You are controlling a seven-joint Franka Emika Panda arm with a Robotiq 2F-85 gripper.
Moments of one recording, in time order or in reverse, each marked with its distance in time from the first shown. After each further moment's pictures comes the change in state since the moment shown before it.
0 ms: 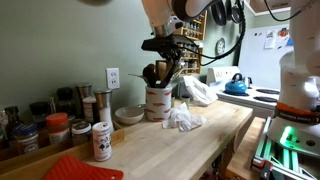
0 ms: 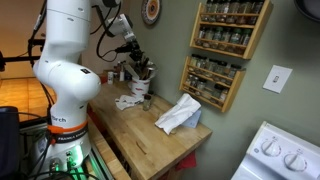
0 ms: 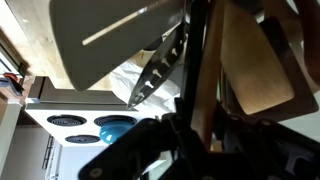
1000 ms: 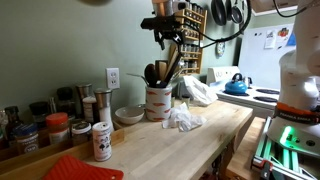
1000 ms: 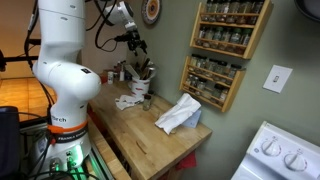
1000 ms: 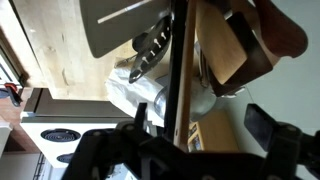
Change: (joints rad) arm 0.014 -0.102 -0.035 0.054 0.112 0.023 -0.110
